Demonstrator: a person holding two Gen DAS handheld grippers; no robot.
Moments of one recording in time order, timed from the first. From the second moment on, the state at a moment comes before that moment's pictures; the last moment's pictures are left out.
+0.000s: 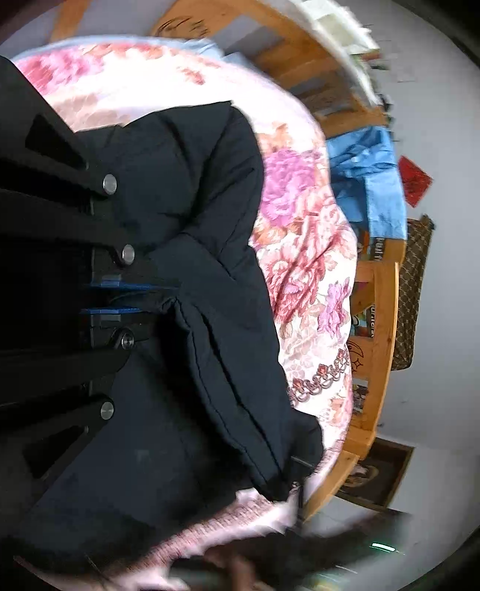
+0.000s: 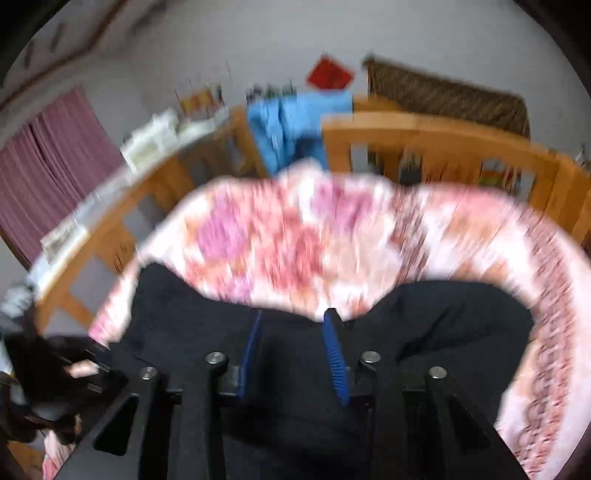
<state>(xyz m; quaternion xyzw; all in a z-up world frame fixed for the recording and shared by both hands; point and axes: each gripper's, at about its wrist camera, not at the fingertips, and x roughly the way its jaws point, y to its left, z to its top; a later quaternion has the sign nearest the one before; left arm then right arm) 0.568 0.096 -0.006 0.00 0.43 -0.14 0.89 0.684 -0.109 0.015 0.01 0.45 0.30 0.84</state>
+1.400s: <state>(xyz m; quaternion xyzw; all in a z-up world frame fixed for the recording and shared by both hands) 0.605 0.089 -0.061 -0.04 0.42 -0.13 0.90 0.641 -0.134 -0.055 0.00 0.39 0.26 0.88</state>
